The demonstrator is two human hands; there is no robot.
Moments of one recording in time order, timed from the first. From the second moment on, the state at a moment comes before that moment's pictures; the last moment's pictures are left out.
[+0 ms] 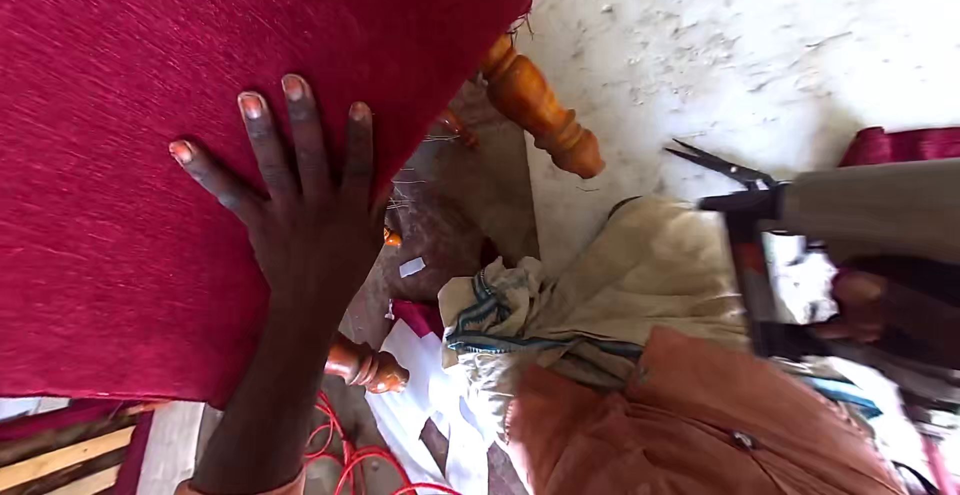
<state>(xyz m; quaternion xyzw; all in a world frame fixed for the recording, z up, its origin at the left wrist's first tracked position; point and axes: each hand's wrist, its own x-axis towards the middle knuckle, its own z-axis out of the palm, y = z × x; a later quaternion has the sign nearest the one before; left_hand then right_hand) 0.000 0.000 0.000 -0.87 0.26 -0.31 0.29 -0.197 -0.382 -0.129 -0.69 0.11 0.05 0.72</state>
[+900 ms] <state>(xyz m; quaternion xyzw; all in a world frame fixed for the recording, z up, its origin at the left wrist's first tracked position) 0.008 0.002 0.004 -0.87 0.25 -0.31 0.30 -0.089 -0.120 -0.107 0.22 0.00 0.24 0.95</state>
